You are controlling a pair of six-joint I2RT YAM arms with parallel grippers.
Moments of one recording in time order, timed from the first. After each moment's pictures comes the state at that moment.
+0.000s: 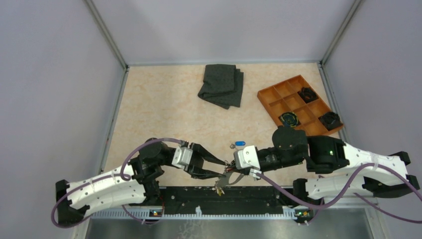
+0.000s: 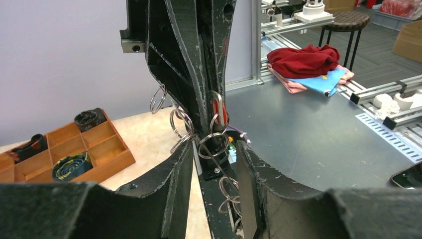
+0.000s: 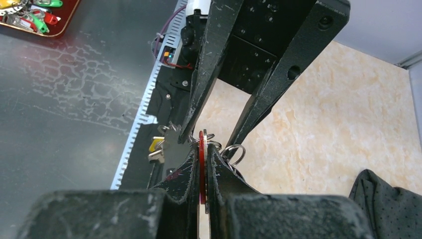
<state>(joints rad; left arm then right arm) -1.12 0.70 0.59 0.38 0.71 -0.05 1.45 0.93 1.27 -0.69 -0.20 -0.39</state>
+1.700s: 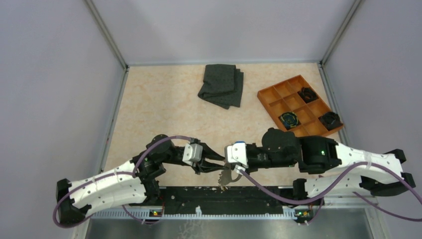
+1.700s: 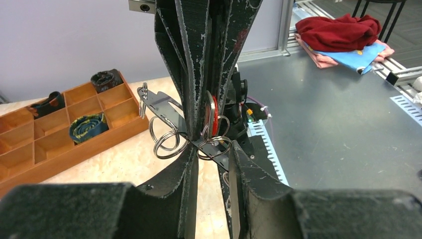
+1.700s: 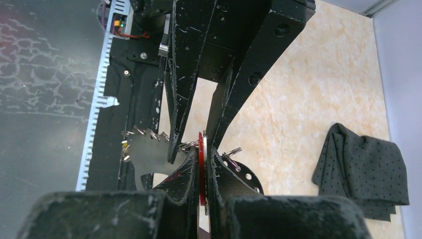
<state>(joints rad) -1.10 0.74 0.60 0.27 0.65 0.02 1.46 0.98 1.28 -0.72 0.02 -0.39</state>
